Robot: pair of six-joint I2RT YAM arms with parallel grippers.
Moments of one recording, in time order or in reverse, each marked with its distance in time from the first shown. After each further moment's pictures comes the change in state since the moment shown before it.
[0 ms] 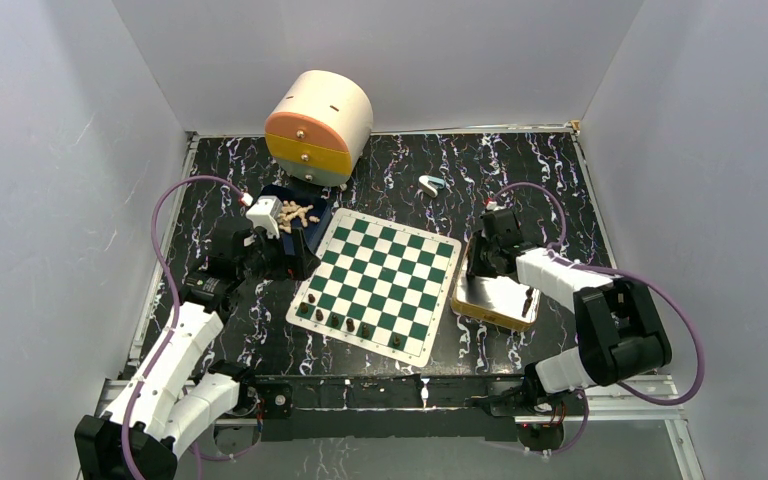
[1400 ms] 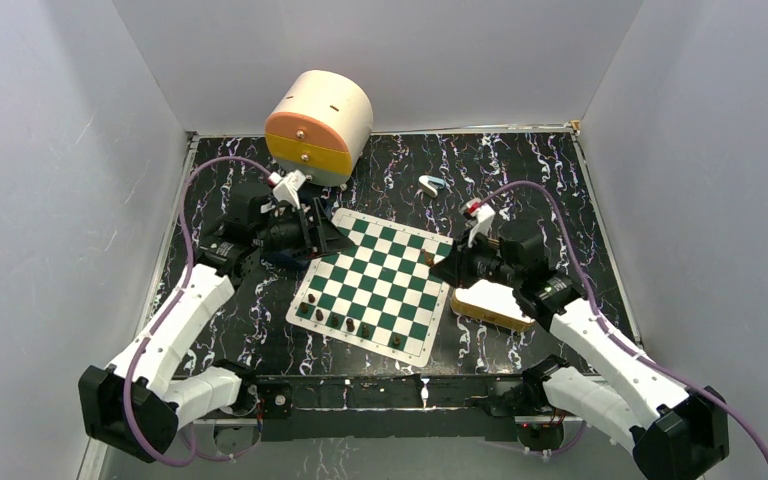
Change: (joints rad) left arm -0.066 0.204 0.225 0.010 0.346 -0.385; right arm 0.175 -0.554 -0.046 0.002 -0.457 -0.160
